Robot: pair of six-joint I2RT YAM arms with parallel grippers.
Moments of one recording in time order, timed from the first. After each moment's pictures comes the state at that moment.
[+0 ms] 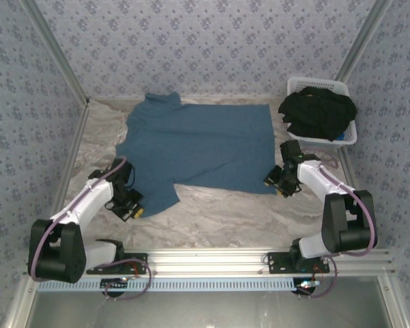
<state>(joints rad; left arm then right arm) -0.17 1.20 0.69 -1.02 0.19 -1.02 0.12 1.44 0.83 -0.74 -0.14 0.76</state>
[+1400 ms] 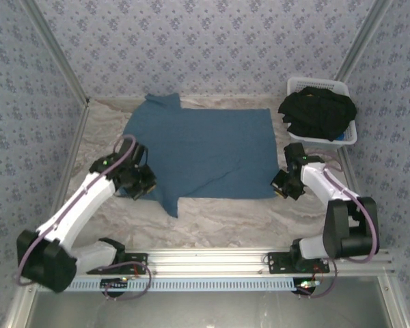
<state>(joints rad) -0.37 1.21 1.00 -0.96 0.13 -1.04 0.08 1.42 0.84 -0.85 -0.13 0.72</state>
